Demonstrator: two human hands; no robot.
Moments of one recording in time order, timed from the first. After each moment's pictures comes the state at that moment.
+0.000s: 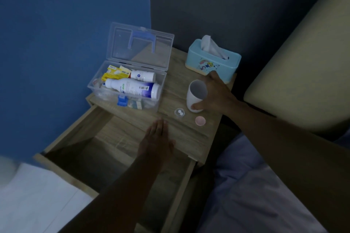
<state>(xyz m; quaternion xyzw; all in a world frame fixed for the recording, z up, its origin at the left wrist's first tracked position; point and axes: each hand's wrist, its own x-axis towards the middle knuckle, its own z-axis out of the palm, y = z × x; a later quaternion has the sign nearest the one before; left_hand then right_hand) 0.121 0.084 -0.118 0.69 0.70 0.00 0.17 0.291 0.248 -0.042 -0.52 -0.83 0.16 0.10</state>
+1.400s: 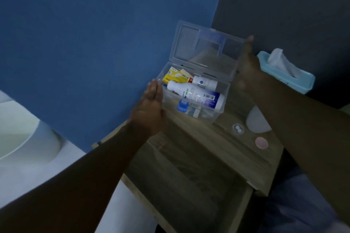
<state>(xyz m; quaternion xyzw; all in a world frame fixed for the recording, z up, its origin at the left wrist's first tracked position) -0.074 0.102 -0.094 0.61 0.76 0.19 0.10 0.113 0.319 -0.012 -0.62 -0.44 0.52 0.40</state>
